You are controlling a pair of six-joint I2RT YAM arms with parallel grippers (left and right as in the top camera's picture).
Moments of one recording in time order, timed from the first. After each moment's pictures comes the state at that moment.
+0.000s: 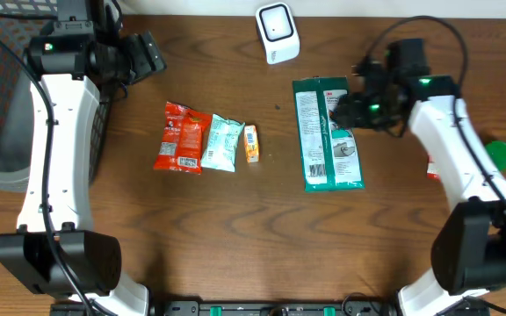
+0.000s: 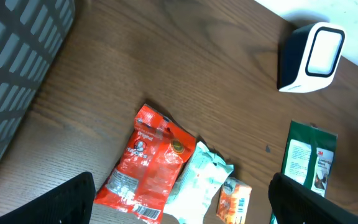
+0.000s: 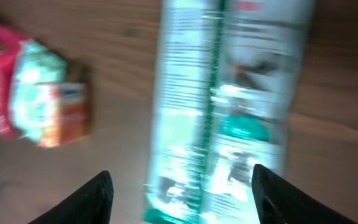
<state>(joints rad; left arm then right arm) 0.04 1.76 1.85 -1.10 0.17 -0.41 0.12 1.78 1.44 -0.85 -0.36 0.05</state>
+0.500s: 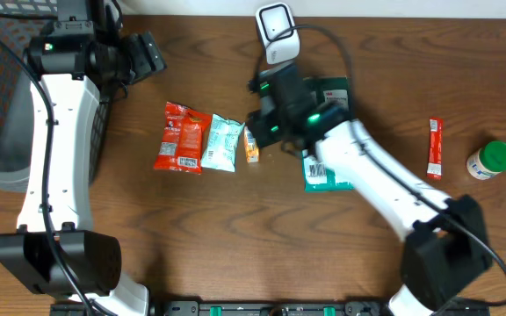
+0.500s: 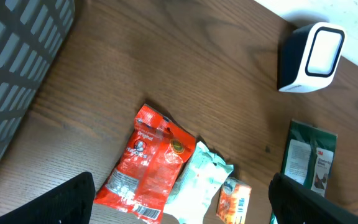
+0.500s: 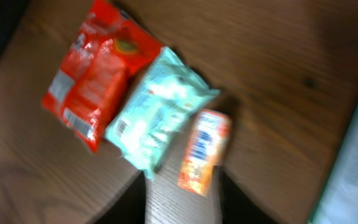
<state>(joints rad) 0.04 1.76 1.85 -1.10 0.17 -0.41 0.63 1.82 1.44 -0.57 -0.12 0.27</state>
